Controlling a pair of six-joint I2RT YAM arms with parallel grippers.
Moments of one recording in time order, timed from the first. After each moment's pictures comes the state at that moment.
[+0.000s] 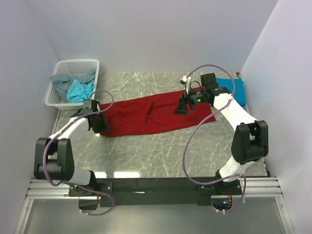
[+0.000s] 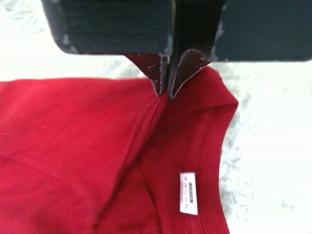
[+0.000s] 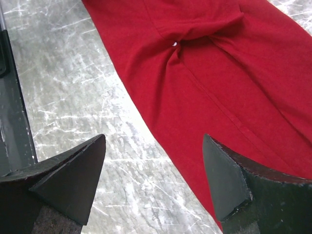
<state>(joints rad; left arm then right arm) -0.04 1.46 0.81 -0.43 0.10 -0.41 0.20 1.64 1.31 -0.58 -0.90 -0.48</state>
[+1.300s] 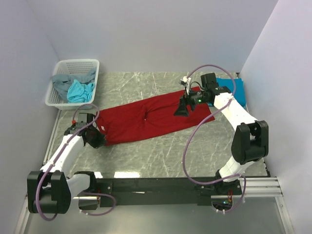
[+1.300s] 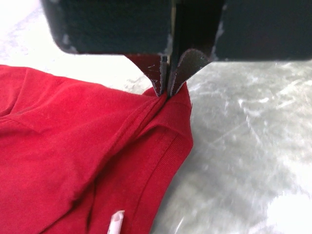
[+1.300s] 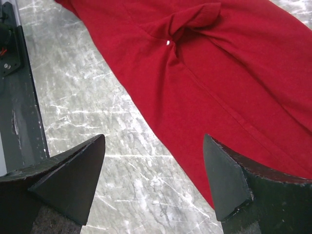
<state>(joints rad) -0.03 1.09 0.63 -0.66 0.05 -0.90 0.19 1.64 1.32 -0.65 -0.94 -0.51</state>
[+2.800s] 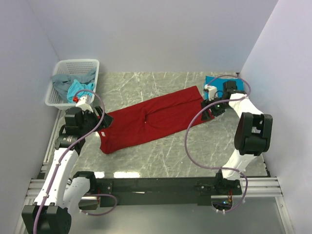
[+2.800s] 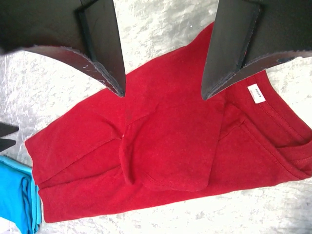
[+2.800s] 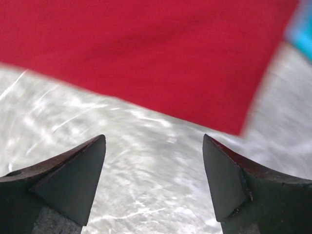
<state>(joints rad) -0.03 0.81 0.68 -0.36 0.30 -0.43 -0.12 1.76 1.26 -0.74 -0.47 -0.52</state>
